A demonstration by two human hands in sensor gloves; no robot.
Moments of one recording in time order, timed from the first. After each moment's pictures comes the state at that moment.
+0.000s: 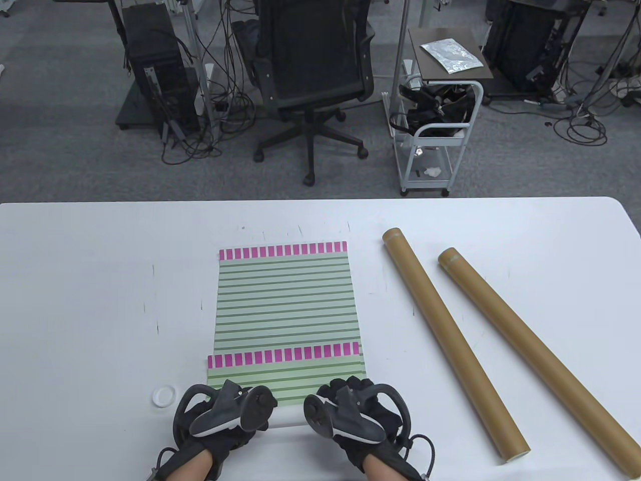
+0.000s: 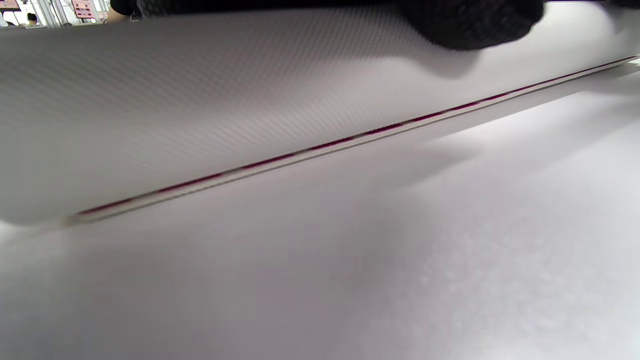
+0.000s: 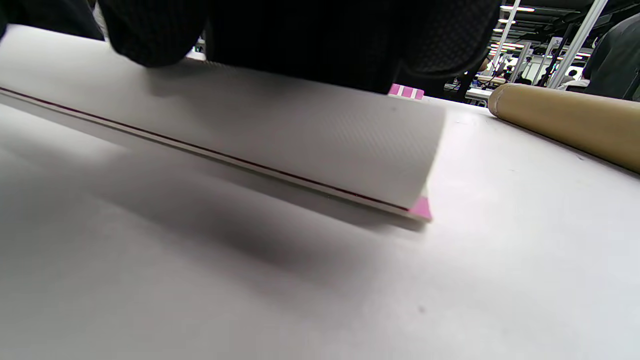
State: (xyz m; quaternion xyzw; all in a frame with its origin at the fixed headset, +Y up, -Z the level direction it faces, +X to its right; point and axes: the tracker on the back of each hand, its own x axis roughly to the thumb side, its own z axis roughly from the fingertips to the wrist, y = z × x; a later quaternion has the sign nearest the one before) left_hand -0.173 -0.750 -0.263 -0.14 -0.20 -0.04 0.97; right_hand 0.019 -0.753 -0.261 -0.20 -0.04 -0.98 0.07
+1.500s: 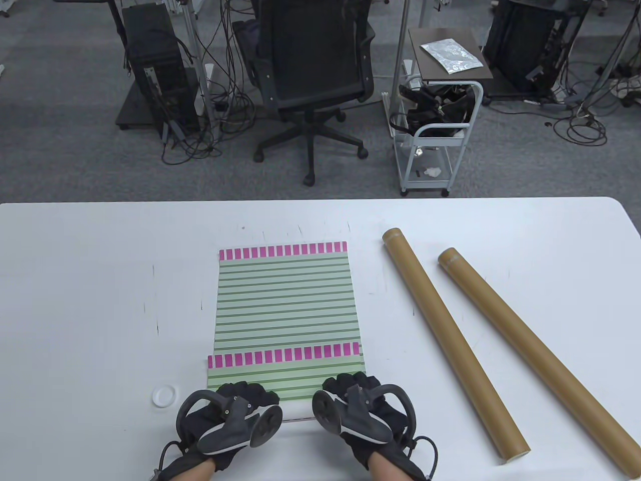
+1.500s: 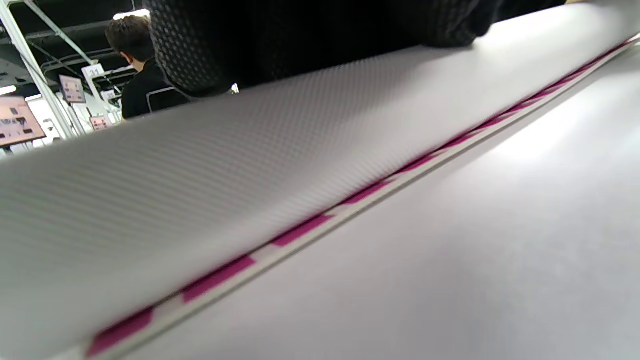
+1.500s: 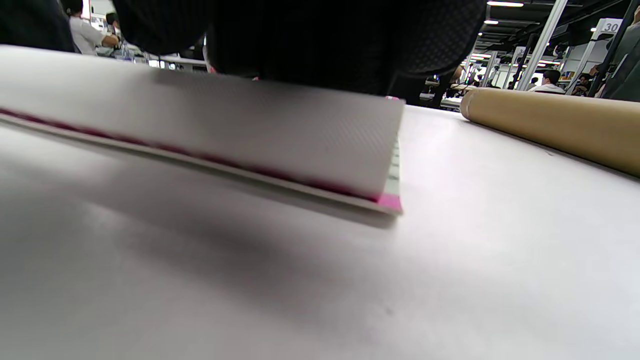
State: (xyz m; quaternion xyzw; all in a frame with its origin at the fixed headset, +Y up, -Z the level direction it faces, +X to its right) left_hand -0.159 -0.743 -0.248 -0.01 -0.21 -0.14 0.97; right_hand 0.031 -0.746 -0.263 -0.18 0.00 -0.98 0.03
